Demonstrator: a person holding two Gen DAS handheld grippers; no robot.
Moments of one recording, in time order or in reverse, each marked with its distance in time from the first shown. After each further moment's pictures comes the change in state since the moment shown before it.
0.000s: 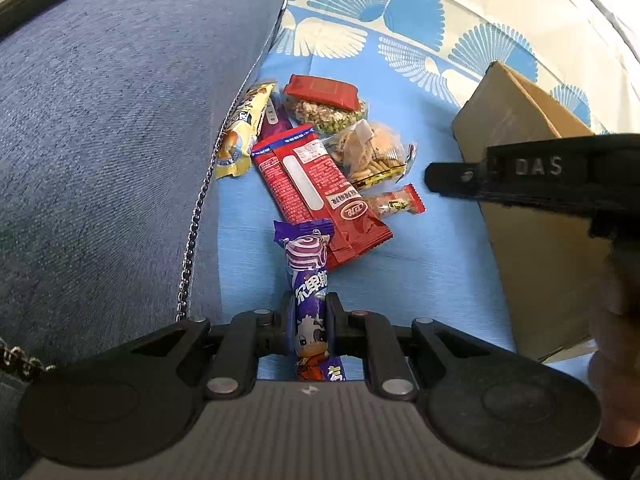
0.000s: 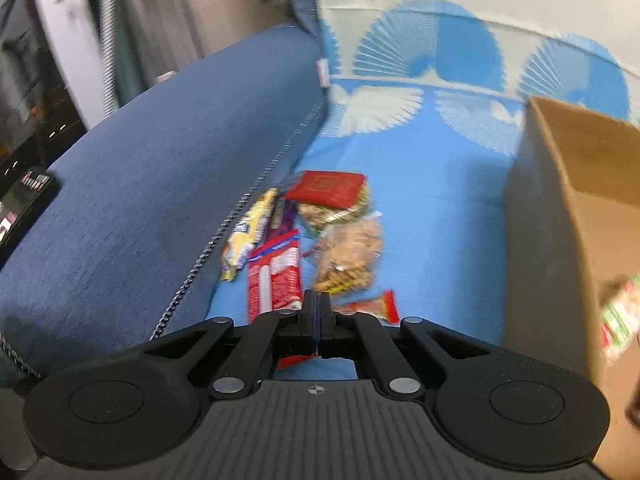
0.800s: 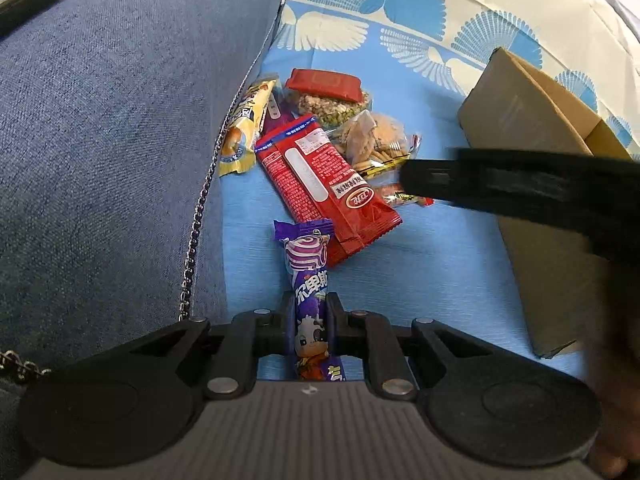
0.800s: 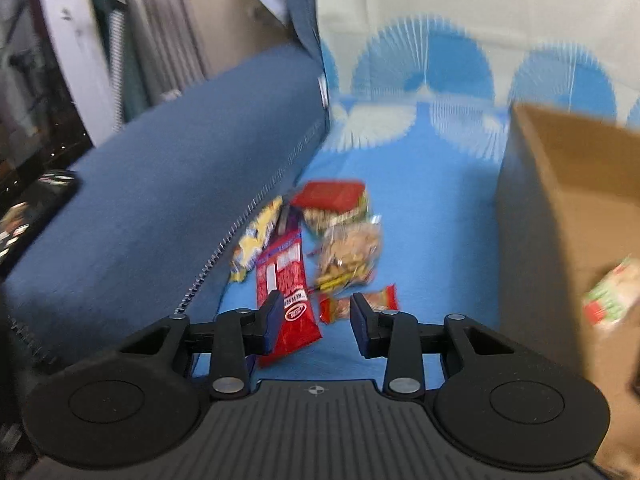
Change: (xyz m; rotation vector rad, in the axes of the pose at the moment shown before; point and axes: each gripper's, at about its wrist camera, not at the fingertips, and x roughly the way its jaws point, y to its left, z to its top) left arm 0.006 -0.003 0.000 0.036 0.014 0.032; right arm -0.006 0.002 -0.018 0.005 -0.053 0.009
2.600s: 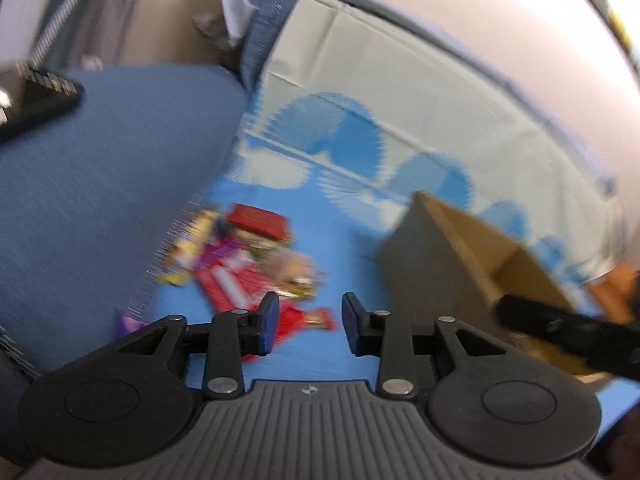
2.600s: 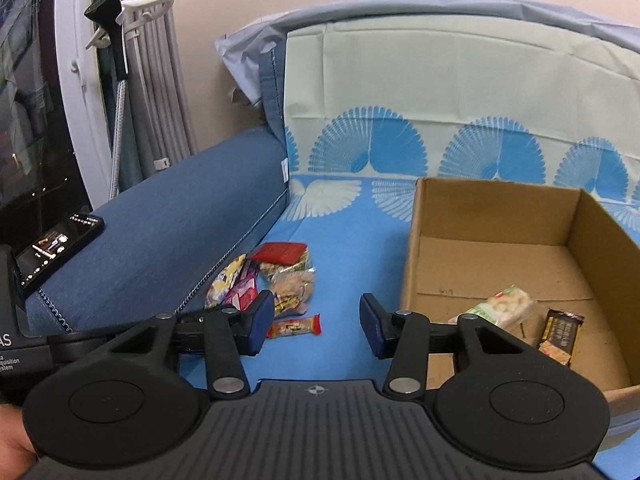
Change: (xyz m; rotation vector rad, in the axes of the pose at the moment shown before) left arm -0.044 -0.025 -0.013 -0.091 -0.437 -0.127; right arm -0.126 -0.026 -0.039 -0.038 -0.262 -0.080
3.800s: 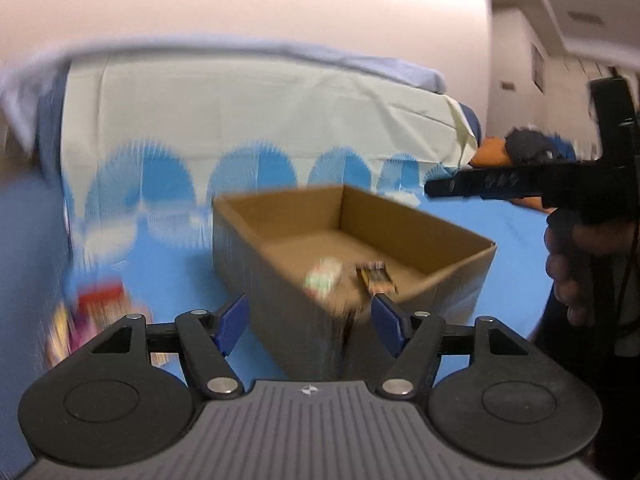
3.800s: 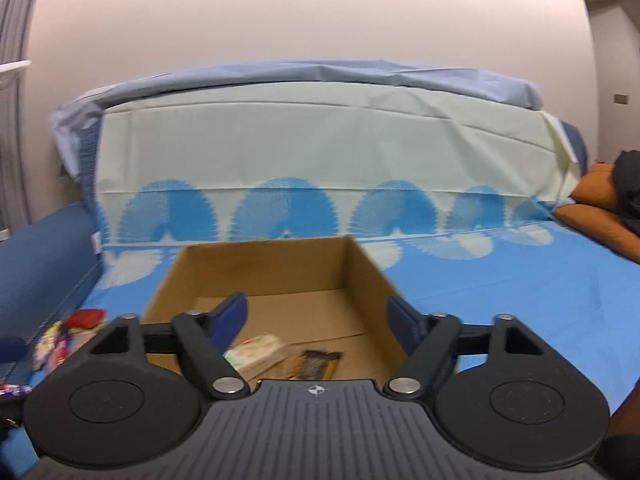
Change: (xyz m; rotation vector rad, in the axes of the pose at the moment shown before) left arm -0.040 -0.084 -0.036 0.425 -0.009 -0.435; right arm -0.084 -0.113 -0.013 0.099 -0.211 -0.473
